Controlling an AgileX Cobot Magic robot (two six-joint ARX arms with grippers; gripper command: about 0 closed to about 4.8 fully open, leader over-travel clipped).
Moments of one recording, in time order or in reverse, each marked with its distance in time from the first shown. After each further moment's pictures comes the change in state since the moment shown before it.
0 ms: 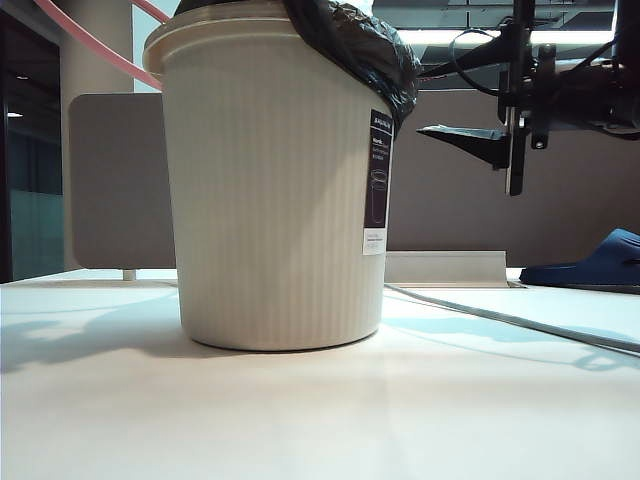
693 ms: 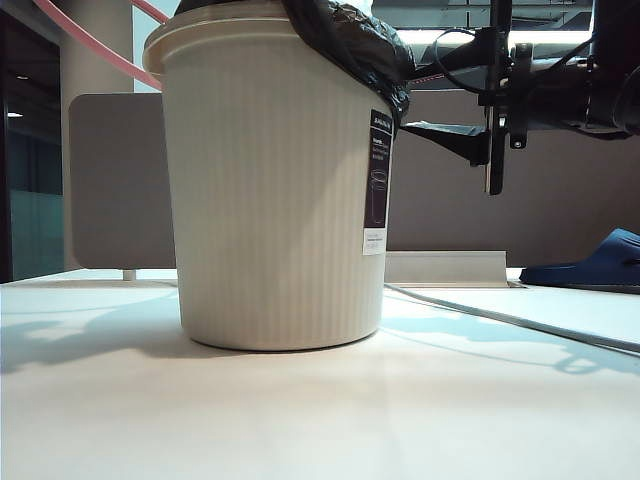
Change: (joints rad) left arm 0.000 0.000 0.000 -0.002 0.016 0.003; right arm 0.059 0.003 0.001 0.002 0.100 -0.001
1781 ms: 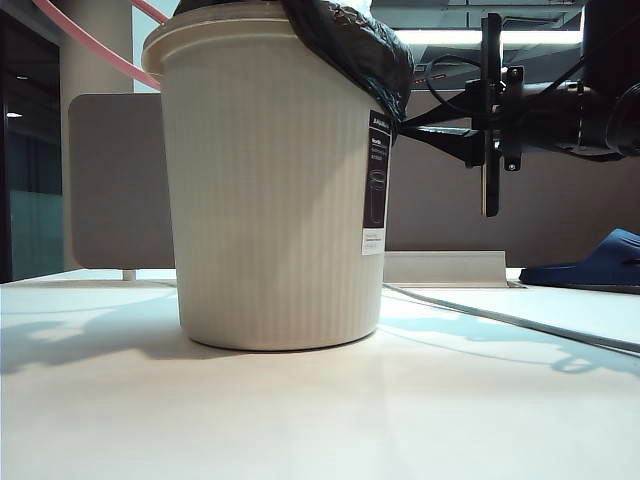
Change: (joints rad) left arm 0.000 0.000 0.000 -0.021 0.013 0.019; right arm 0.008 0.051 0.000 -0.003 0.021 -0.019
